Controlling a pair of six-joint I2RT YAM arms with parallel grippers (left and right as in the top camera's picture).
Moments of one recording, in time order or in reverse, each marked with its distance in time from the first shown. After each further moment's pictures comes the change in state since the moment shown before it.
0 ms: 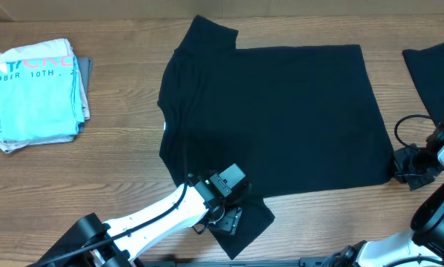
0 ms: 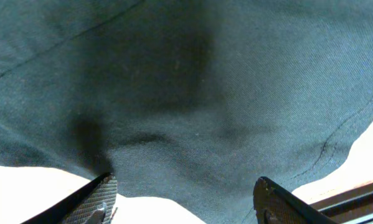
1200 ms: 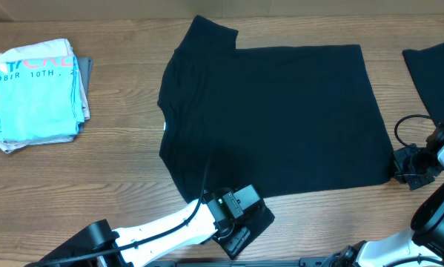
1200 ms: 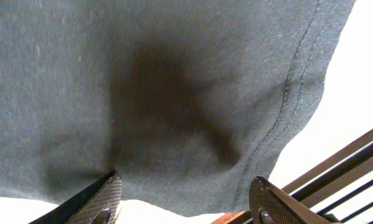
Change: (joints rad) left arm -0.167 0.000 -0.017 0.037 -0.039 0.170; right arm 0.000 0.000 0.000 0.001 -0.003 0.000
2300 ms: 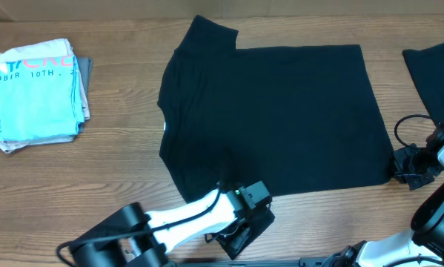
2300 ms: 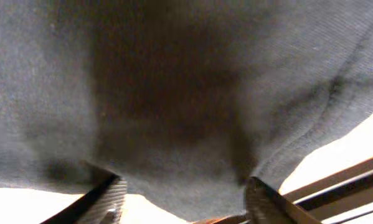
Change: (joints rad) left arm 0.002 0.178 0.120 -0.135 0.030 -0.038; right arm 0.000 0.000 0.000 -0.002 -0.002 0.000
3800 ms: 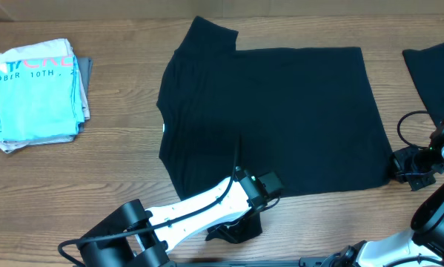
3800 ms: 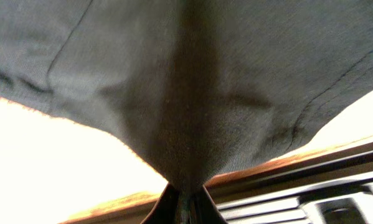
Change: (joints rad) left arm 0.001 0.032 0.226 -0.360 -0.175 -0.006; right arm 0.000 0.000 0.056 -0.144 0.002 0.022
